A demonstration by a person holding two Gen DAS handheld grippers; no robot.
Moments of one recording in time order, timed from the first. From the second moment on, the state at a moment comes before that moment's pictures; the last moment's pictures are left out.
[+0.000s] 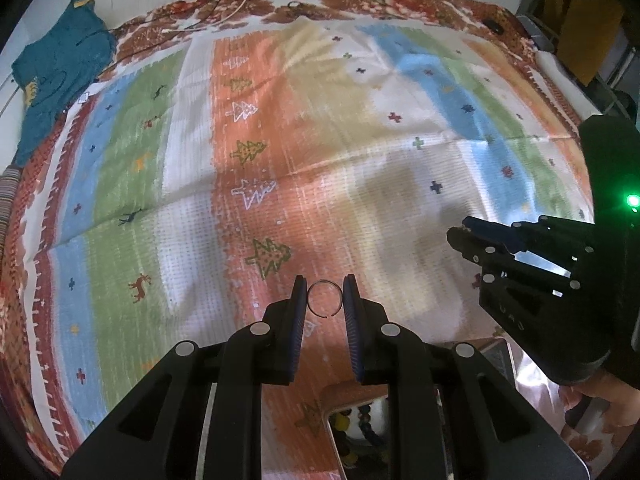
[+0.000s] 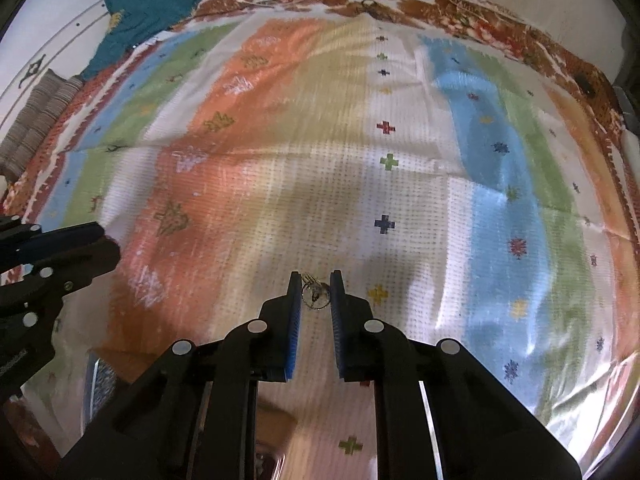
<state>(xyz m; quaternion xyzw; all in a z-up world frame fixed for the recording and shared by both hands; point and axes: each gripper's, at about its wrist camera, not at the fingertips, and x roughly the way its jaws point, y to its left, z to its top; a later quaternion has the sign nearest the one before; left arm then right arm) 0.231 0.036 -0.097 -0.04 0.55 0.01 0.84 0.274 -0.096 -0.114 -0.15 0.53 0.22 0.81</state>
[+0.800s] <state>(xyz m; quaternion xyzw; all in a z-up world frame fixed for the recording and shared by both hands) 0.173 0.015 -0.055 -0.04 0.50 -0.02 0.87 0.215 -0.113 -0.065 -0.13 0.48 0.26 0.83</state>
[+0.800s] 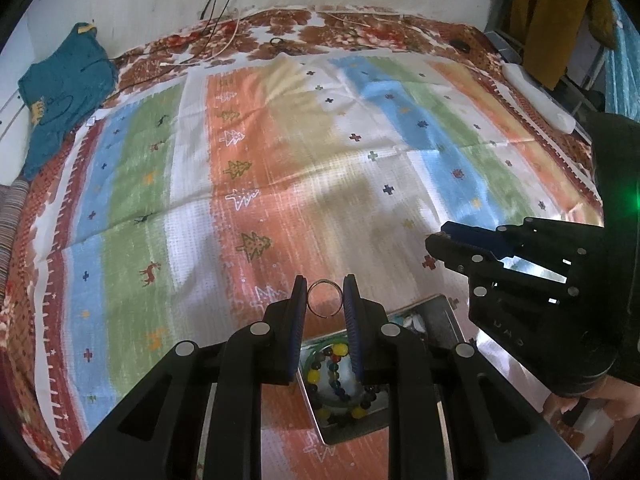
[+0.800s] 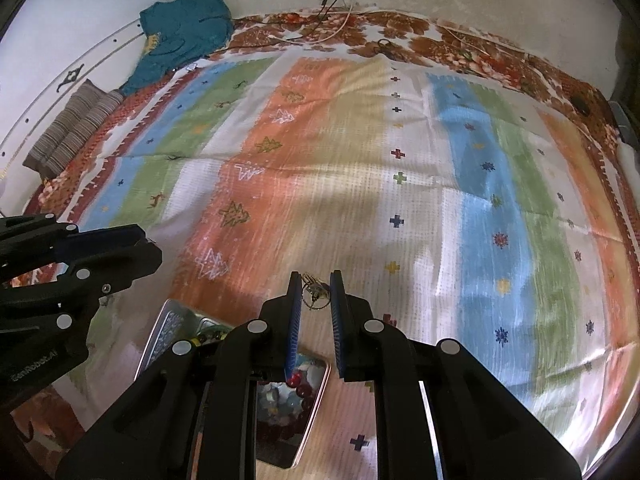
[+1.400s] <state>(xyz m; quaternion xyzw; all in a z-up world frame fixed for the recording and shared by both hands) 0.143 0.008 -0.046 -0.04 0.48 -0.03 0.87 0.175 -0.126 -0.051 -0.12 0.47 0.28 0.83</state>
